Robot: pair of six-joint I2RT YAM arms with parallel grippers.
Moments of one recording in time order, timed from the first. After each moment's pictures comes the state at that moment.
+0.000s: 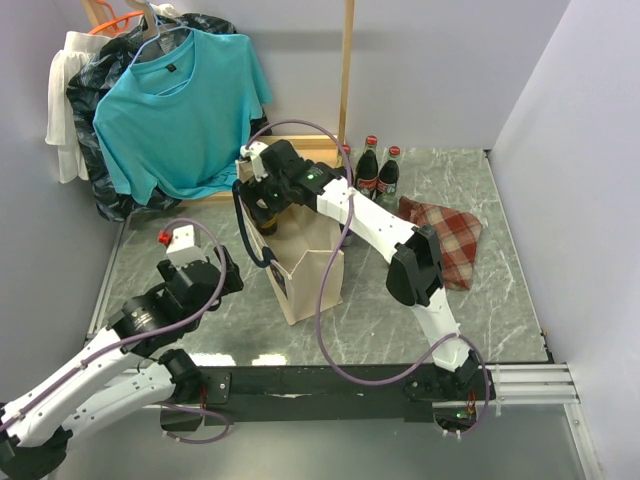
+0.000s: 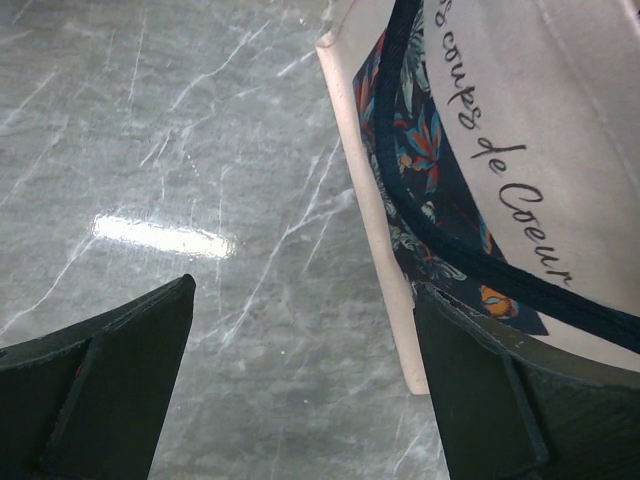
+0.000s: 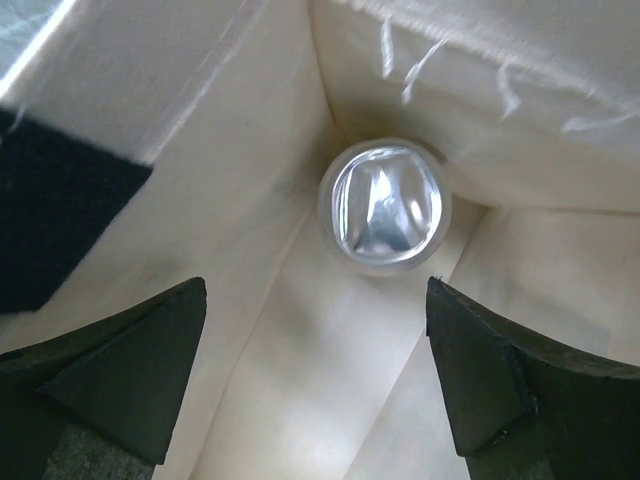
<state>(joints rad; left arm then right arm) -0.82 0.63 0.76 -0.79 -0.71 -0.79 0.81 2.22 2.21 -0.72 -0.07 0.01</state>
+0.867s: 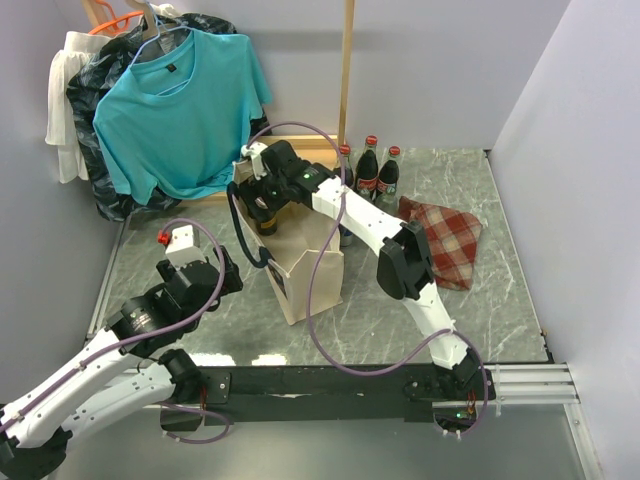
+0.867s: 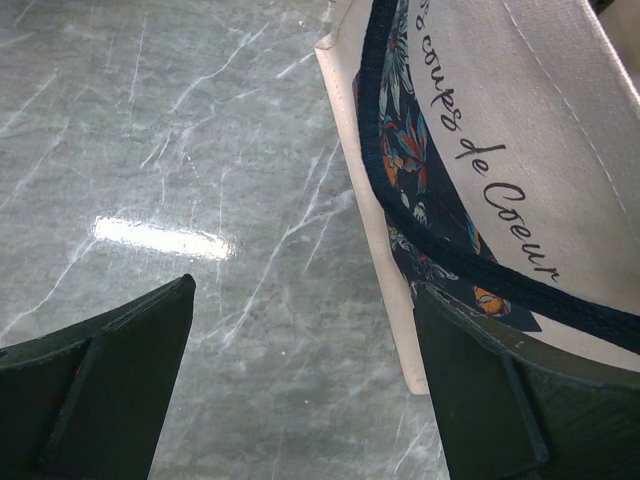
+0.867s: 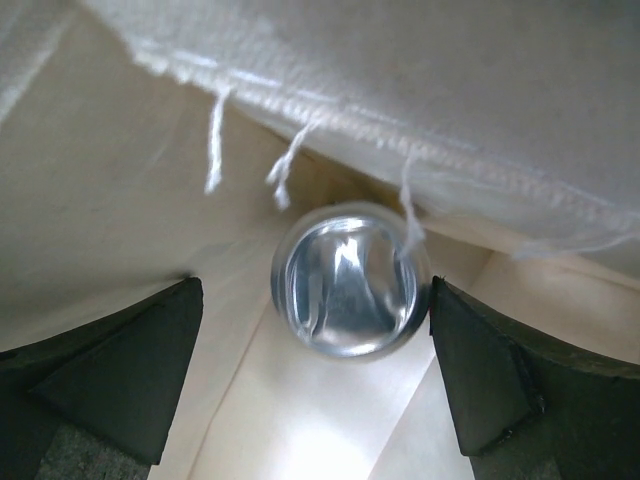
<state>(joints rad) -0.82 0.63 0.76 -0.79 -0.71 -0.78 0.77 2.34 2.28 -0.66 -0.12 0.01</state>
